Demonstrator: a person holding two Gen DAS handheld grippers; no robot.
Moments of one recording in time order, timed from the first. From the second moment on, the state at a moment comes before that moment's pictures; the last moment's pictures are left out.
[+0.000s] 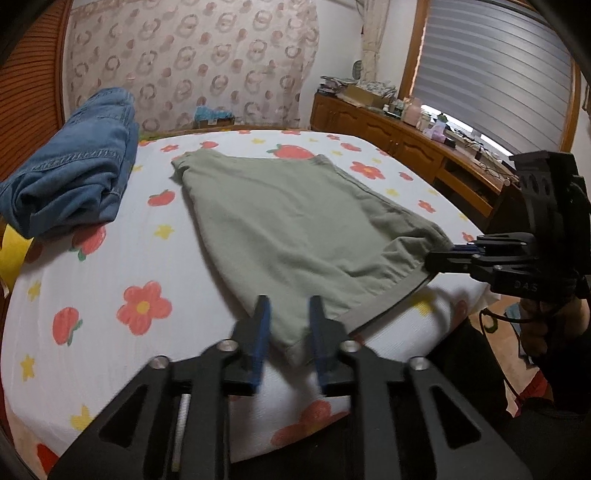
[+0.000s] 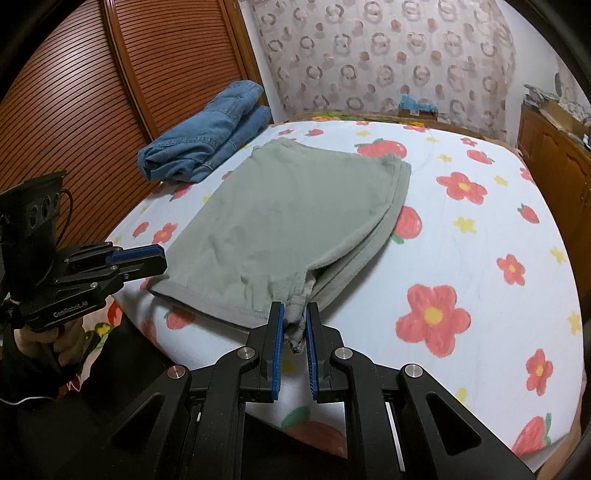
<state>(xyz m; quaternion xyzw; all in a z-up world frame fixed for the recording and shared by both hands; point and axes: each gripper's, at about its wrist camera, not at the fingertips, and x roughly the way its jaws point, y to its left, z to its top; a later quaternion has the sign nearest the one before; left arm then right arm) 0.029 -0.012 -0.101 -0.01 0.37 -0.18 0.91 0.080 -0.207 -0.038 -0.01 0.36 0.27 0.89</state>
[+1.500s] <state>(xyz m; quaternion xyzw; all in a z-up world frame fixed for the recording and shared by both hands) 0.014 -0.006 -0.079 -0.03 0.35 -0.19 0.92 0.065 -0.221 -0.030 0.01 0.34 0.28 0.90</state>
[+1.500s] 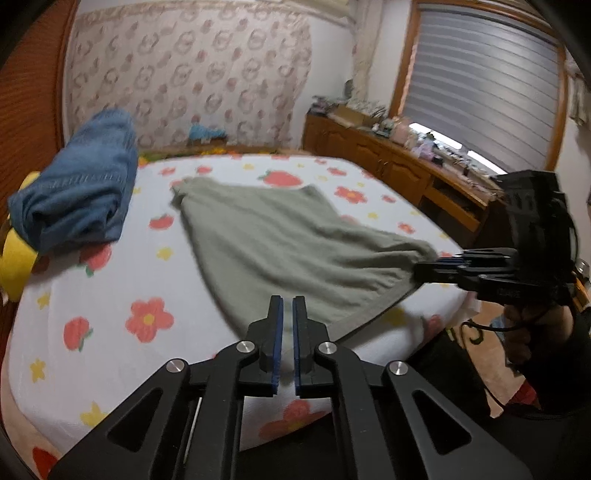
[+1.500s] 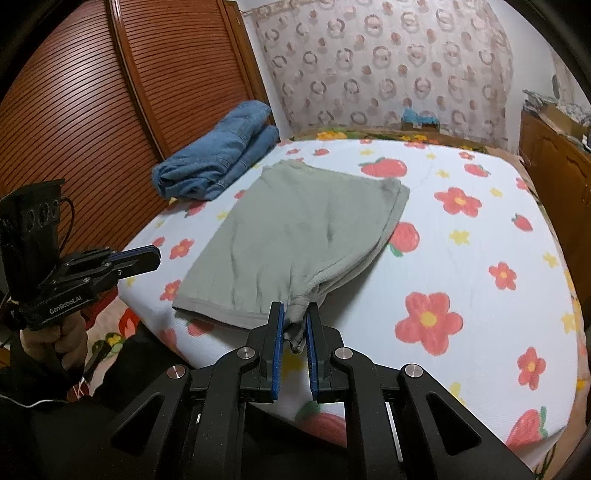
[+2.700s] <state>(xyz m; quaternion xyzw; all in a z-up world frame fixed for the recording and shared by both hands) -0.001 -0.003 -0.054 -0.04 0.31 -0.22 0.92 0.052 -0.228 -0.008 0.02 0.31 0.29 0.90</state>
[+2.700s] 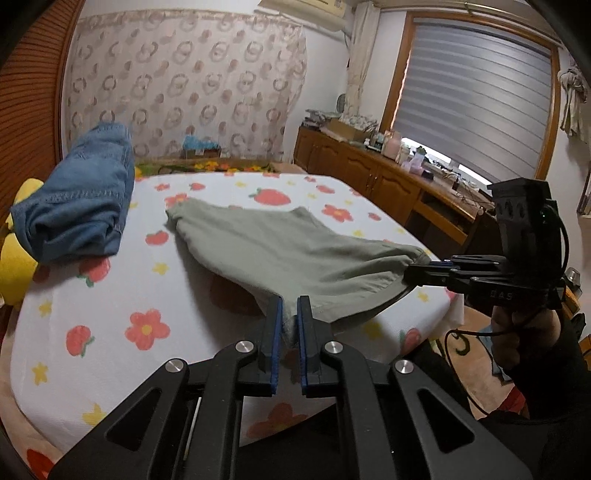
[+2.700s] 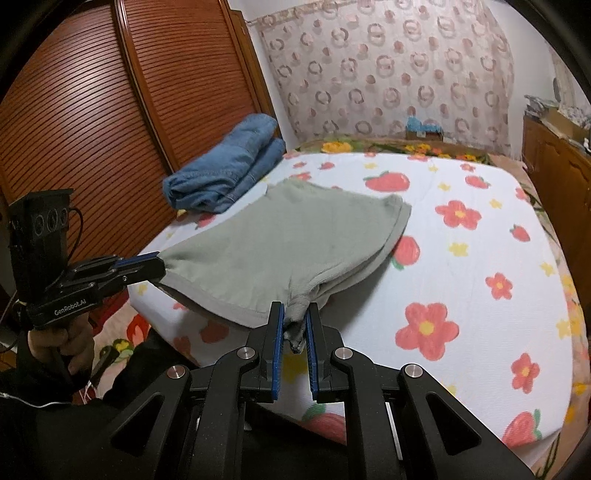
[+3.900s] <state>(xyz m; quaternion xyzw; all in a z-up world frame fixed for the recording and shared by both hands) 0.112 0.003 -0.042 -0.04 0.30 -0.21 0.93 0.160 -0.214 0.003 -0.01 0.31 0.28 0.91</state>
